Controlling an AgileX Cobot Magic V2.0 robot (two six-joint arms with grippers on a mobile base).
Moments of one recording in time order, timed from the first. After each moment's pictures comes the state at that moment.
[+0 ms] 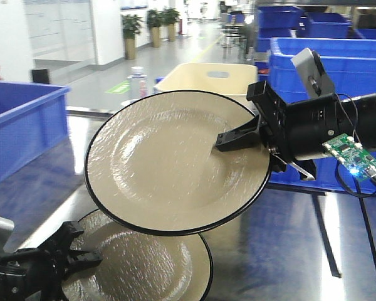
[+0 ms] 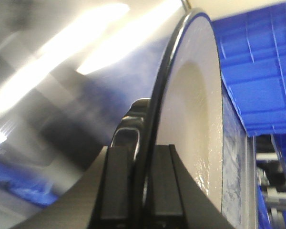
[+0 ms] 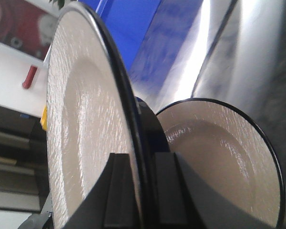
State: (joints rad) left arm -0.24 1.31 -0.71 -1.62 0.34 0.58; right arm 0.18 1.54 -1.57 0.99 0.99 -0.13
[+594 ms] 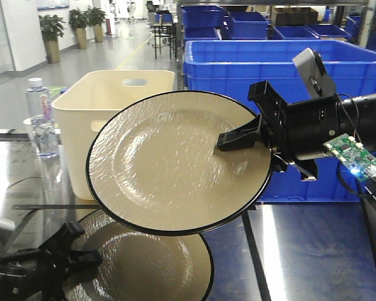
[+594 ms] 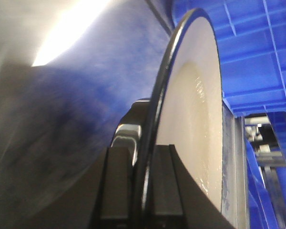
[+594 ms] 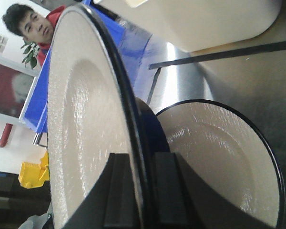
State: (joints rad) left arm -0.24 1.31 -0.71 -1.62 0.34 0.58; right arm 0.18 1.54 -1.57 0.99 0.99 -0.13
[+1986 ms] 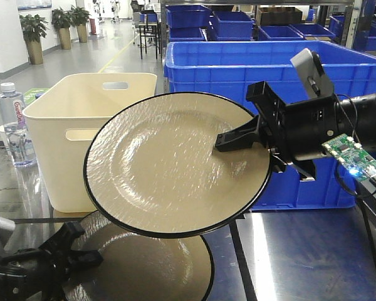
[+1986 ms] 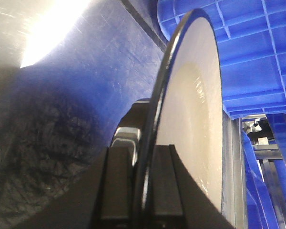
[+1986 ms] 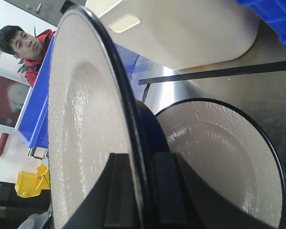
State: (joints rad) left arm -0.24 1.31 -0.71 -1.62 0.34 0.58; right arm 0.18 1.54 -1.57 0.99 0.99 -0.13
